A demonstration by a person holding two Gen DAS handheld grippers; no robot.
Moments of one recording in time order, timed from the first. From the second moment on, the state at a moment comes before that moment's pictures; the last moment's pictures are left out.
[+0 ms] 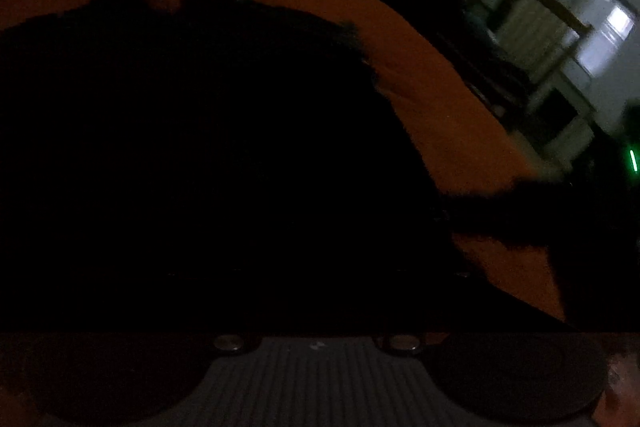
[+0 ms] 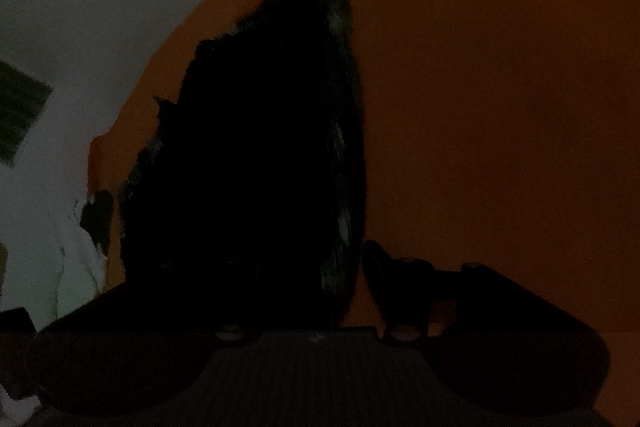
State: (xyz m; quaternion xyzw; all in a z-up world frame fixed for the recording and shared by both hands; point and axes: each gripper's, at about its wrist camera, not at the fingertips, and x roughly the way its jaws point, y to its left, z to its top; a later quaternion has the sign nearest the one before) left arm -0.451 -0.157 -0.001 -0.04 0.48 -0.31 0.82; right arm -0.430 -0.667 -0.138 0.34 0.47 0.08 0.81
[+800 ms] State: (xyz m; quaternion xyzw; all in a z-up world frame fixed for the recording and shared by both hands) left arm -0.464 -0.346 -0.047 0.24 0.51 -0.26 0.78; right arm -0.409 -0.794 -0.125 0.29 0.45 0.01 0.84
